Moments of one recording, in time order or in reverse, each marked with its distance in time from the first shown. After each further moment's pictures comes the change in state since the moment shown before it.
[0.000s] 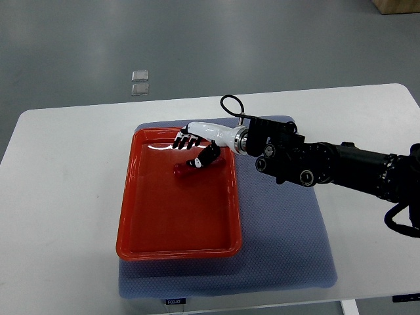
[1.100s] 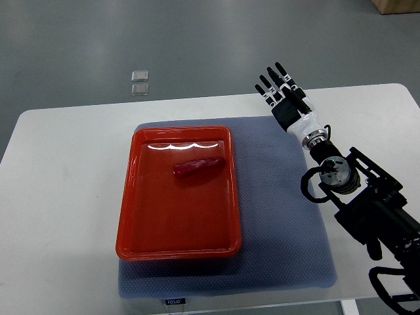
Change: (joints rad) left arm 0.000 0.000 0.001 -0.001 0.001 -0.001 0.000; right arm -0.513 0.000 1.100 -0.015 0.821 0.316 0.103
